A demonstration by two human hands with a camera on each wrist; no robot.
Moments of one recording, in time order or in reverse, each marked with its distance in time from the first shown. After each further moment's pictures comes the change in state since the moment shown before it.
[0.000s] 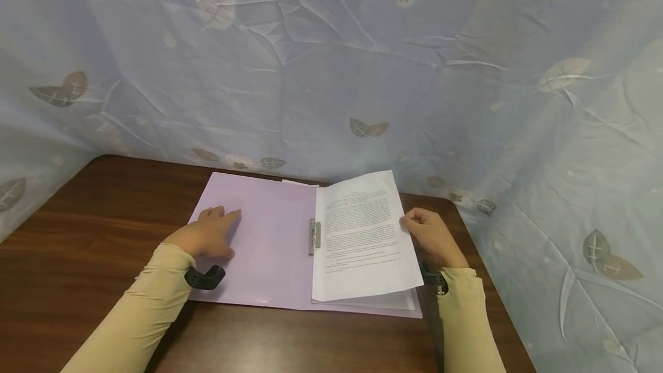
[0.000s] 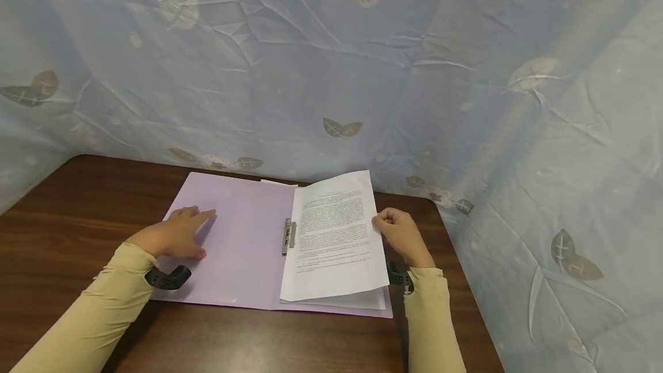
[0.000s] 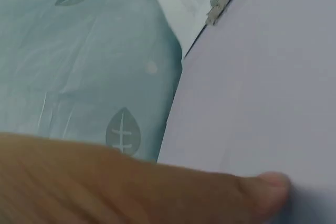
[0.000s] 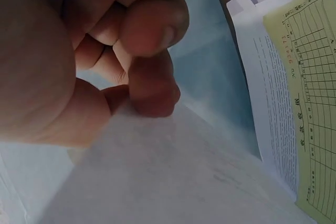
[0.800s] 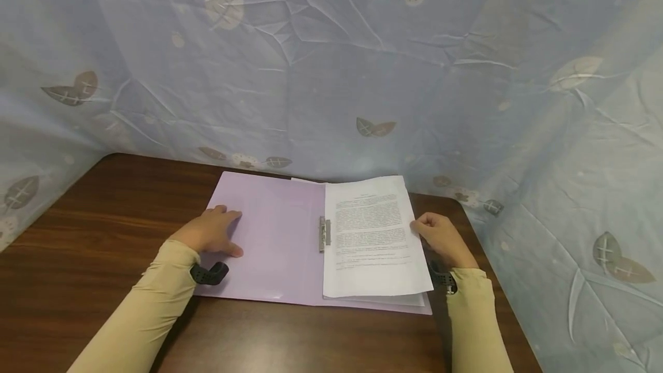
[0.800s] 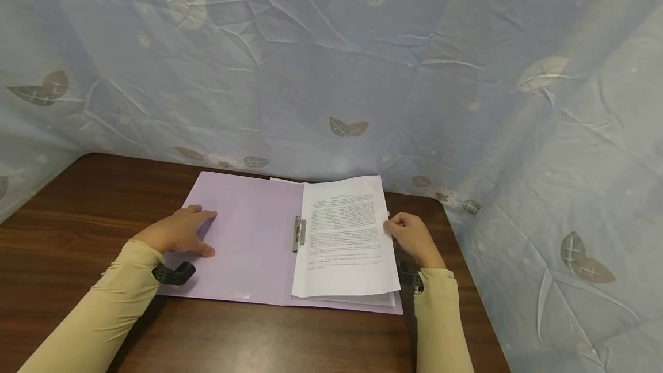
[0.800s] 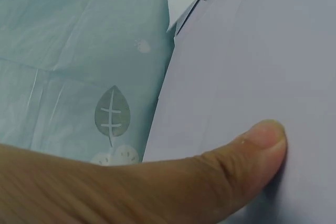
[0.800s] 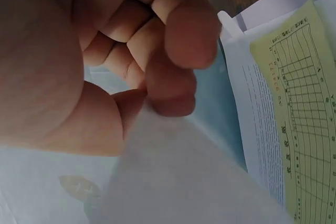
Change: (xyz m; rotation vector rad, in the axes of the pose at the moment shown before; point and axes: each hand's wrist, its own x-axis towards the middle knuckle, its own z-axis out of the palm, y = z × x) left_hand 0.008 -0.020 0.001 -0.013 -0.028 -0.052; right_hand 0.004 0.013 -0.012 -0.203 0.015 0.073
